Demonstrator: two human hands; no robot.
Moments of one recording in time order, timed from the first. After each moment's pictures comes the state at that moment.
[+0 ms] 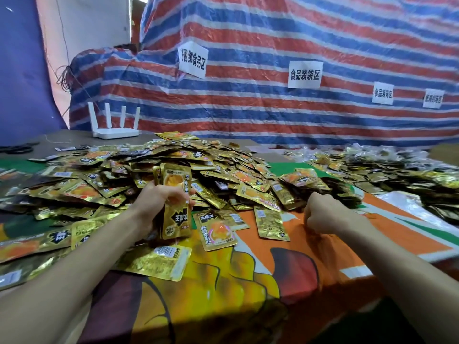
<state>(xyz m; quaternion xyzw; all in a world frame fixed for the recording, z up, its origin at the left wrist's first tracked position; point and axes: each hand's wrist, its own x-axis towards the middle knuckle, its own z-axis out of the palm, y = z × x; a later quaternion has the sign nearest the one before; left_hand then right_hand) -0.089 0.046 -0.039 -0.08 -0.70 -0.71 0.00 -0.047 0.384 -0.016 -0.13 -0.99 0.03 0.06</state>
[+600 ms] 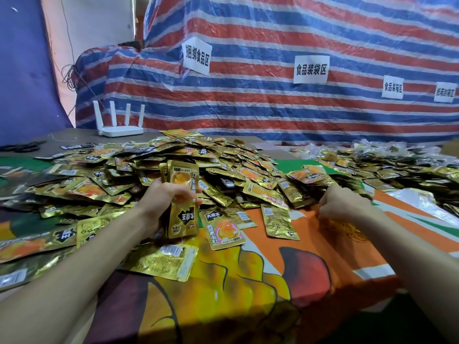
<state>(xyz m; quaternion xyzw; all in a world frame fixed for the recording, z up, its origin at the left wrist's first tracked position) -0.089 0.046 -0.038 -0.08 -0.70 -0.71 0.00 -0.063 0.398 -0.010 -0.22 -0.97 0.06 0.07</state>
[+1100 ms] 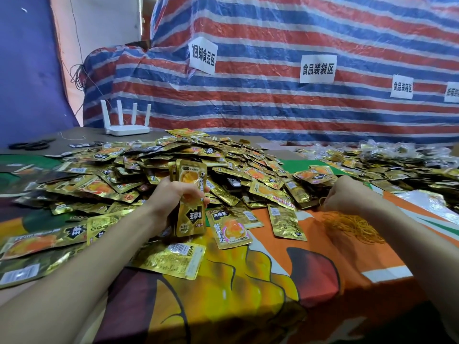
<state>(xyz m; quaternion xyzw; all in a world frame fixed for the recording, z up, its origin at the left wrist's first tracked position) -0.088 0.046 -0.037 -0.08 -0.69 -0.72 0.00 -0.075 0.403 -0.002 -0.20 -0.97 0.10 0.10</state>
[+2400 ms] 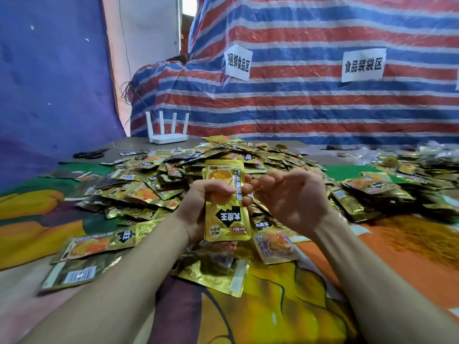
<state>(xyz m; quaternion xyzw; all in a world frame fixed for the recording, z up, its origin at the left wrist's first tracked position) -0.088 0.034 -0.029 -0.24 -0.41 -0.85 -0.23 -0.096 0.225 -0.019 0.21 -0.42 0.87 -0.15</state>
